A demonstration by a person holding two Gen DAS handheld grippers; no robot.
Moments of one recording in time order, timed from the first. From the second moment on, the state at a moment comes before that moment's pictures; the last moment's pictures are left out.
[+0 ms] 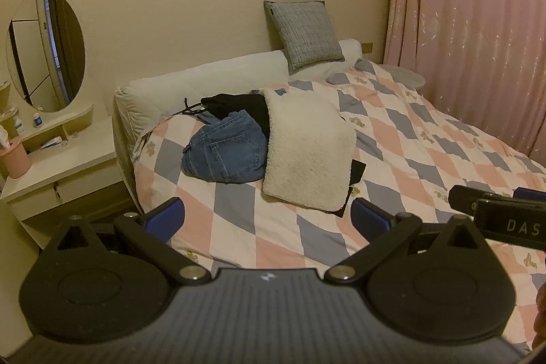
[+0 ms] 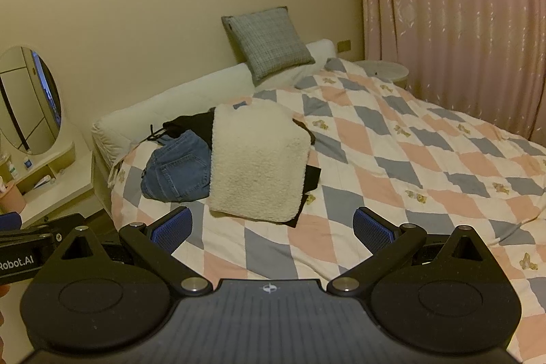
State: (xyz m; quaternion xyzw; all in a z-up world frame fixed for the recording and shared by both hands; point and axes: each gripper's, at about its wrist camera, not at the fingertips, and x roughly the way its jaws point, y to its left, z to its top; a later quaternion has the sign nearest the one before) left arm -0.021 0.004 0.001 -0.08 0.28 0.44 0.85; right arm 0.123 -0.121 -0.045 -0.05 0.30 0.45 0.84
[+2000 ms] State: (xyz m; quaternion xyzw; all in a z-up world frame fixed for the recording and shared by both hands) left arm 0.205 0.371 -0.257 -0.10 0.49 0.25 0.83; right arm 0.368 0.120 -0.333 0.16 0.58 0.32 0.73
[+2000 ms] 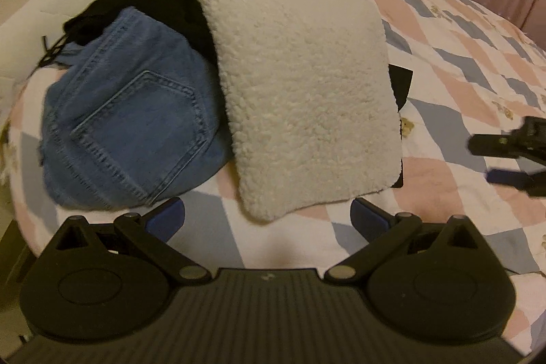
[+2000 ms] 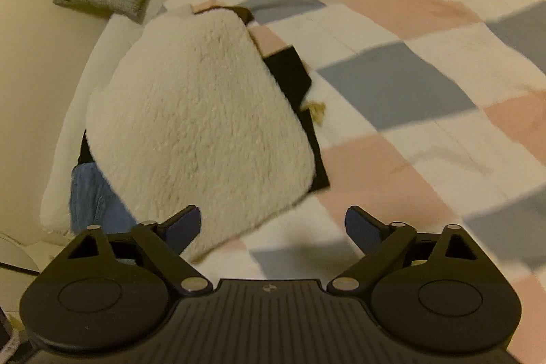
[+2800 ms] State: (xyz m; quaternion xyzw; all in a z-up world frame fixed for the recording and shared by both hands) left arm 0.280 0.487 -0.239 -0.10 0.43 0.25 0.86; right arm 0.551 0.248 -0.426 0.26 0.49 0.38 0.74
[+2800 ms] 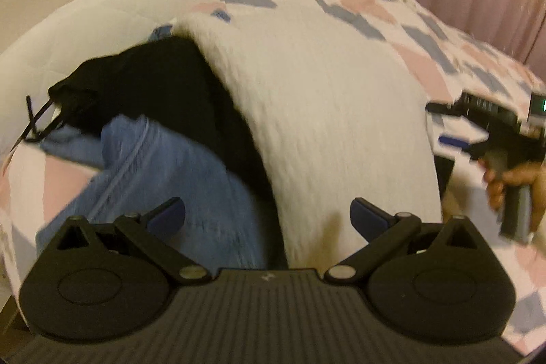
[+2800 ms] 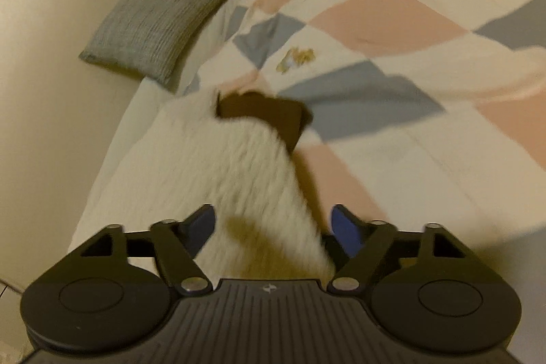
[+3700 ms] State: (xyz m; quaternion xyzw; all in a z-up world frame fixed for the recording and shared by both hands) left arm 0.179 0.391 -0.145 -0.13 0.42 0.21 0.88; right arm 0.351 0.077 -0.217 0.35 0.39 0.51 0.68
